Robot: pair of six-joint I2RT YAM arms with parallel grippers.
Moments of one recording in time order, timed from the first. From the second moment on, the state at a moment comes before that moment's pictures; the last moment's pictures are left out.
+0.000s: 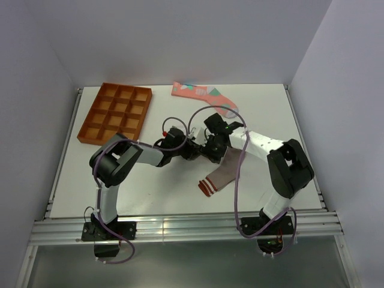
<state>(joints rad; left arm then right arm) -0.71 2.01 0.96 0.45 0.16 -1.54 0.58 1.69 1.12 -0.63 -0.12 -0.56</state>
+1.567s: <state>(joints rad) 0.09 2.24 1.77 0.24 0.43 -0.95 0.14 1.53 1.35 -0.67 -0.31 -0.53</state>
